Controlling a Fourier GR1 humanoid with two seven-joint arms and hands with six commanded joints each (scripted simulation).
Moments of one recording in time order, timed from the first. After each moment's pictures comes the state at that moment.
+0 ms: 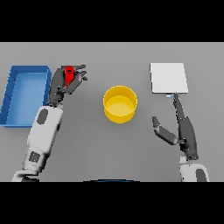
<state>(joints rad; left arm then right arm) -0.57 0.05 0.04 -0.98 -0.13 0.11 -0.16 0.14 -0.06 0.12 -1.72 0.26 -0.07 -0.11</state>
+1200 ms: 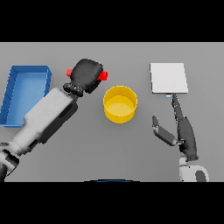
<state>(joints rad) -0.84 0.30 -0.62 -1.05 -0.78 -0.07 0.26 0.16 -0.06 0.14 -1.77 0.27 -0.05 -0.06</state>
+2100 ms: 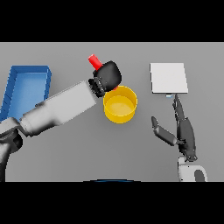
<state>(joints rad) -1.16 0.29 -1.07 -0.89 -1.06 -0.33 0.07 0.16 -0.03 0.11 -1.72 0.23 -0.07 -0.08</state>
